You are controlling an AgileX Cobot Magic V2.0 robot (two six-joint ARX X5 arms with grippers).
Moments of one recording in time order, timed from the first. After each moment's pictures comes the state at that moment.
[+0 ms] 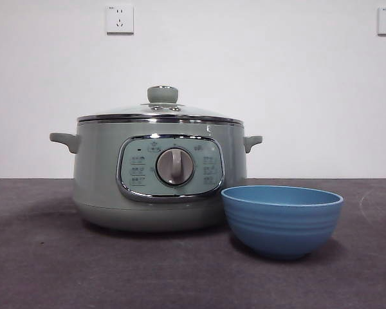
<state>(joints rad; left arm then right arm) -0.23 1.07 1.18 -0.51 0.54 -0.08 0.12 0.78 1.04 -1.09 -0.72 -0.13</state>
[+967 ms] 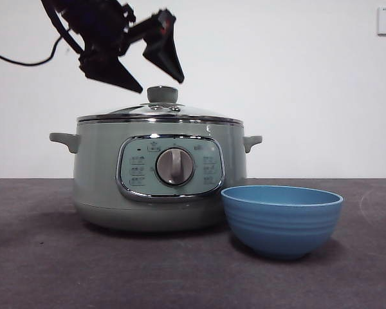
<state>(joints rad) -0.46 1.57 1.24 -0.19 0.19 0.07 0.12 0.79 1.04 -1.08 -0.72 -0.13</state>
